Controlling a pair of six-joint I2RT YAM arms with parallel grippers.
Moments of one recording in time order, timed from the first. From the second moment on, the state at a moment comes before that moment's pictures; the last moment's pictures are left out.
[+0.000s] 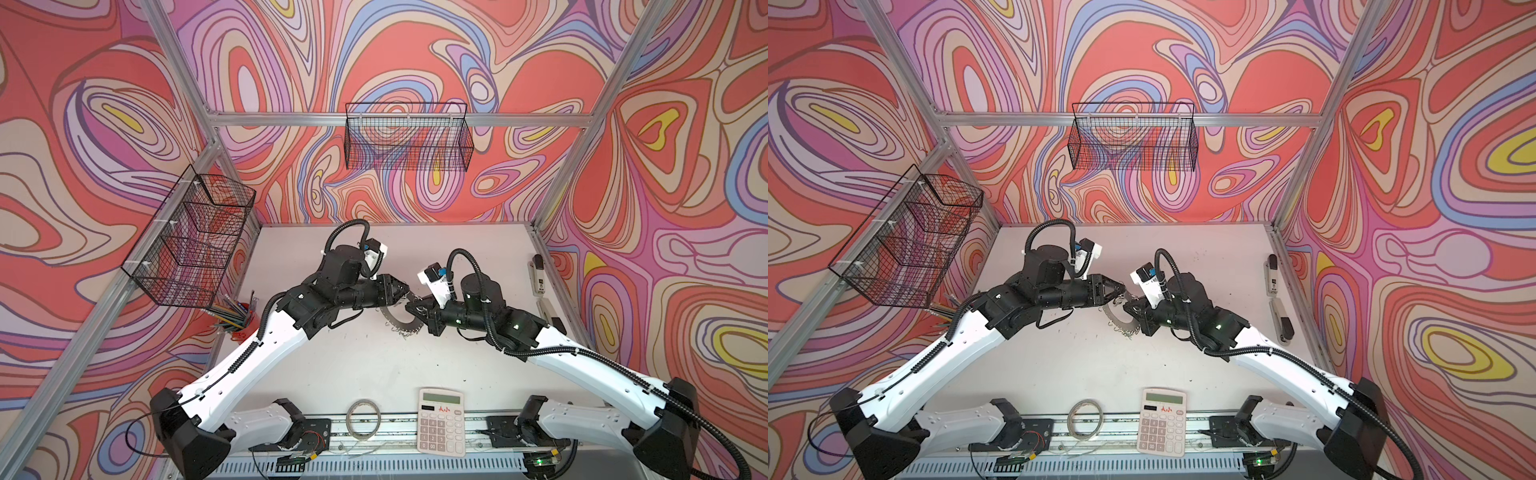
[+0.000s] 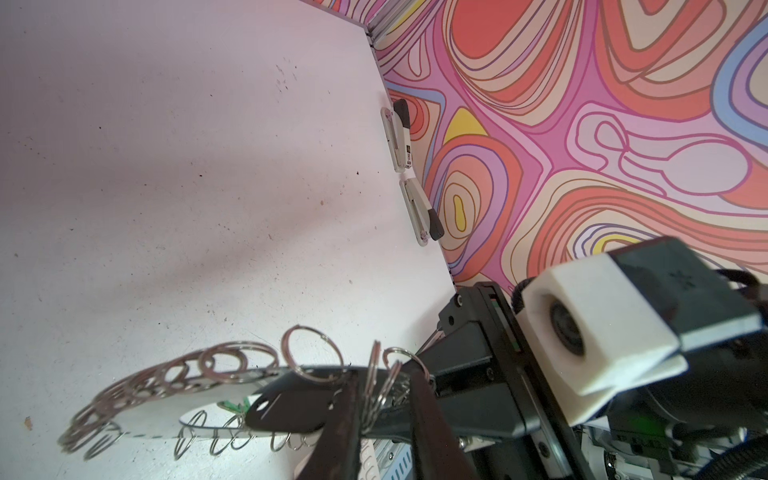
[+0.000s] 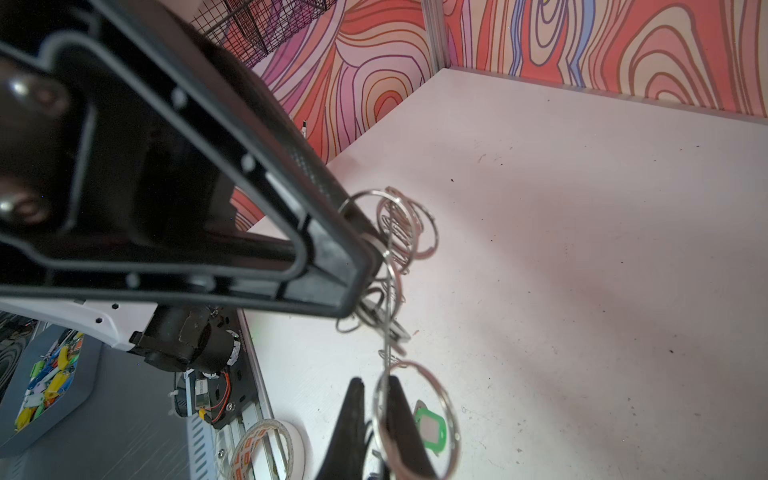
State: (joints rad) left arm -0.68 1.21 1.22 -0.53 0.38 -0.76; right arm 0.79 1.13 0.92 -0.19 -0.32 0.25
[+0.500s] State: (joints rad) left arm -0.68 1.26 1.38 -0.70 0.36 -0.70; right arm 0.79 1.13 0.93 -0.16 -0.32 0.25
